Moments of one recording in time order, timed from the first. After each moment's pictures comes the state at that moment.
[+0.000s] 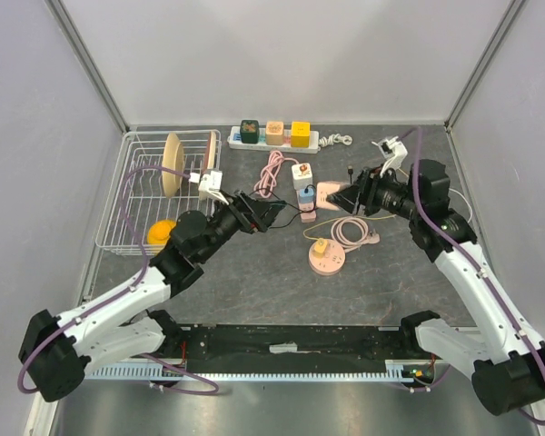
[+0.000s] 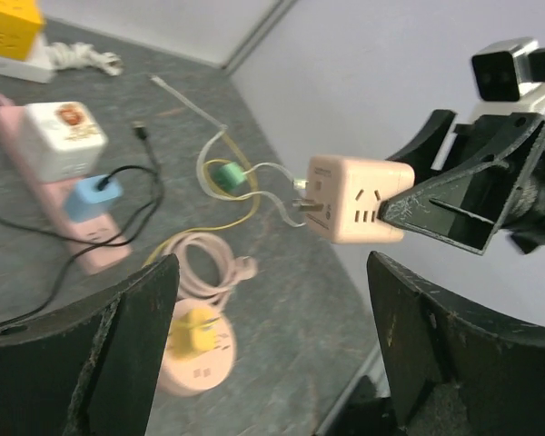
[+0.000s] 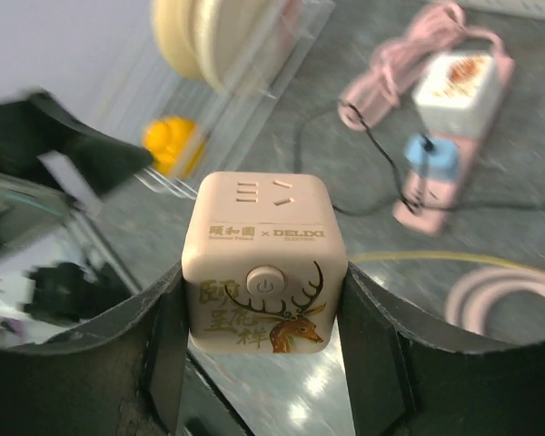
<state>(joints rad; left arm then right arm) -0.76 0.98 0.61 0.47 -0.03 -0.78 0.28 0.99 0.96 -0.21 -0.57 0.48</state>
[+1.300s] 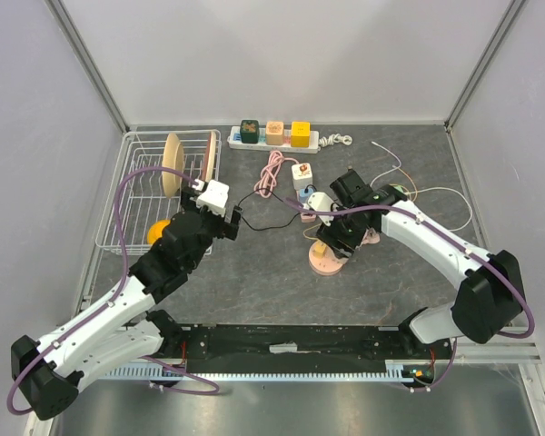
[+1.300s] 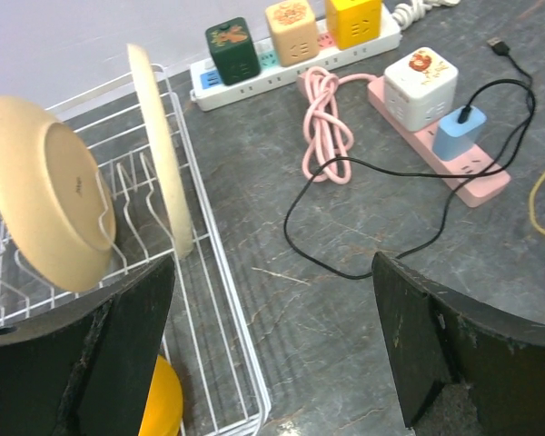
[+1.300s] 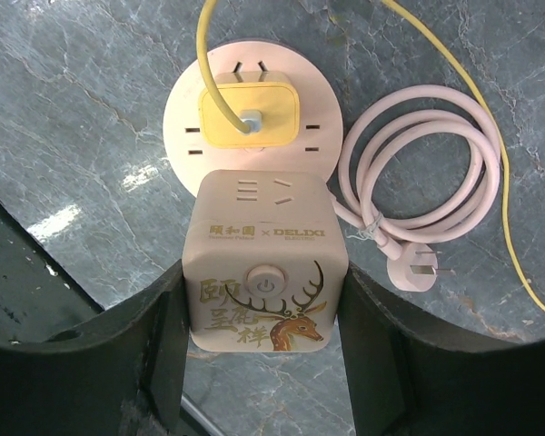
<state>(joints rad) -0.73 0.81 0.66 -0.05 -0.42 0.11 0.58 1.43 1.14 -0.94 -0.16 -0.47</state>
